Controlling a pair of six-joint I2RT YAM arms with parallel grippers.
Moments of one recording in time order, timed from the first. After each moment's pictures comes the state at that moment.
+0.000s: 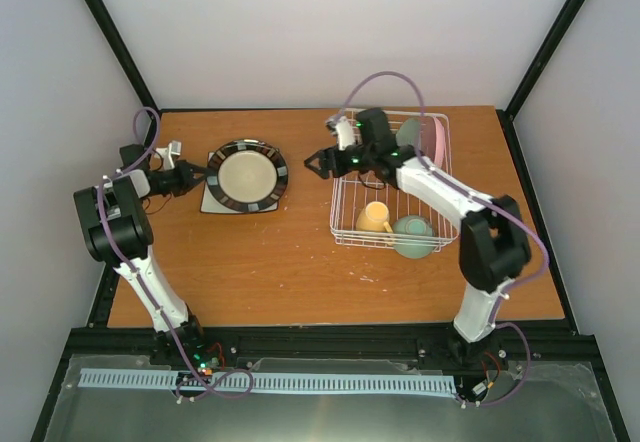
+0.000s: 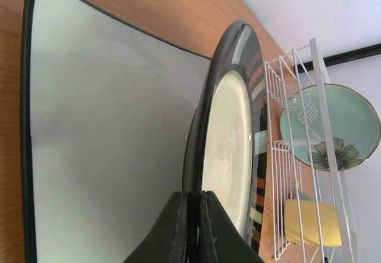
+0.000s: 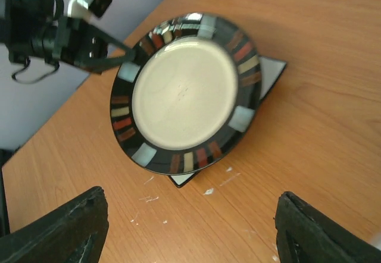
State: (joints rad) left arm 0.40 1.96 1.21 -0.29 1.06 -0.14; right arm 0.51 1.75 1.39 -0.23 -0.53 0.19
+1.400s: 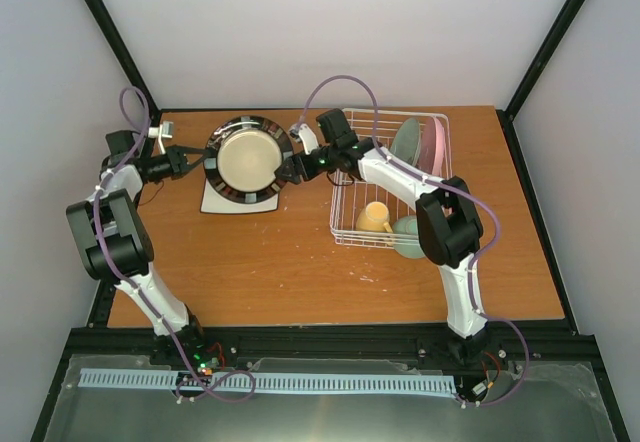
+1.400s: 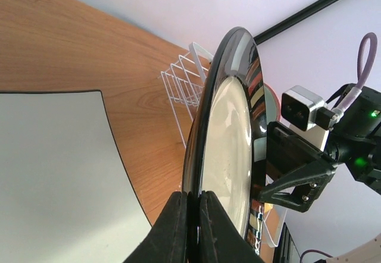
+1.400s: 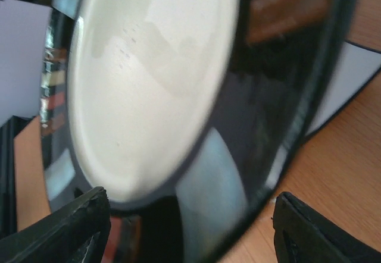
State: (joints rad) left arm 0.40 1.81 1.24 -0.32 1.32 -0.09; right arm 0.62 2.11 1.74 -0.35 -0.60 0.11
